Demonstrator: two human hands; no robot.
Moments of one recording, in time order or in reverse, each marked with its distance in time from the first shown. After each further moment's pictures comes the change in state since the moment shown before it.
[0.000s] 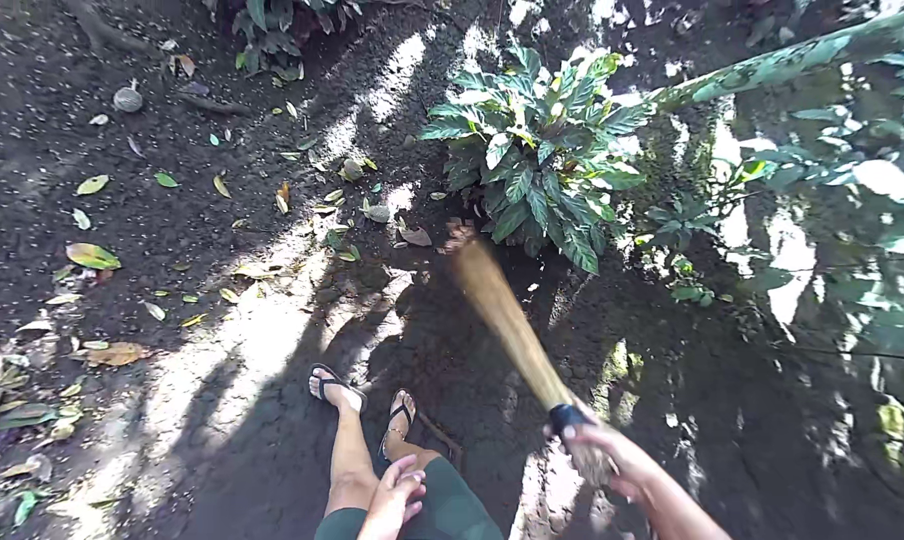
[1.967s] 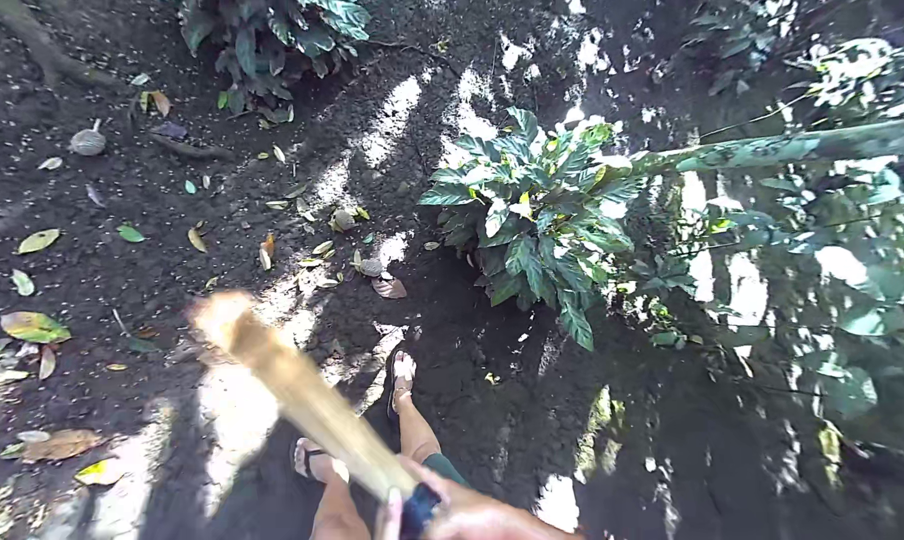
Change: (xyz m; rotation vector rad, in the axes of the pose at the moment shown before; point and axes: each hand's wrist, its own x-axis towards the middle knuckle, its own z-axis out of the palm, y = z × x) left_hand -0.044 0.260 0.049 -0.305 0.030 0.018; right_hand 0.090 -0.147 0.237 -0.305 -0.590 0.146
